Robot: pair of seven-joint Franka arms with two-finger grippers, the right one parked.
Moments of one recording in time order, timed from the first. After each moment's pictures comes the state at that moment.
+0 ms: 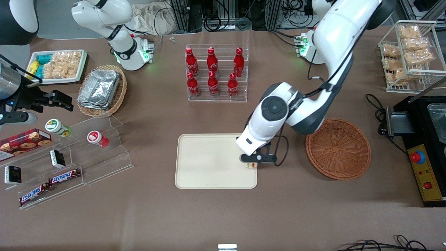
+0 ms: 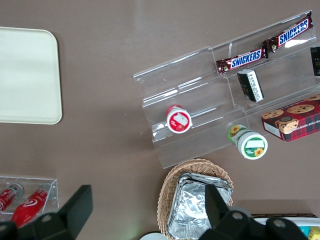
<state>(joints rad) -0.27 0.69 -0.44 -1.46 0.23 2.18 -0.71</state>
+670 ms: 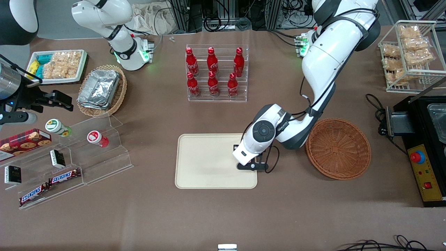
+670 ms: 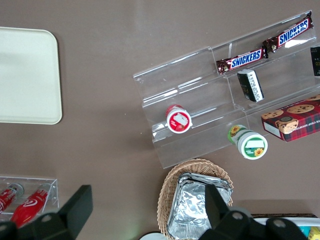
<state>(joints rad) -0.27 0.85 -0.43 -1.42 0.25 2.23 -0.73</state>
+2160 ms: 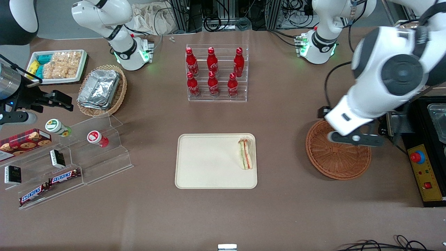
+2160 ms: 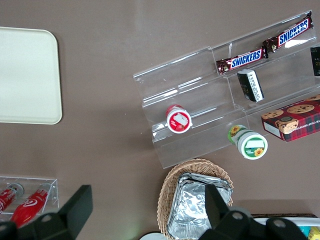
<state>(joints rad) -0.27 0.26 0.02 -1.39 0.07 1.49 -0.07</state>
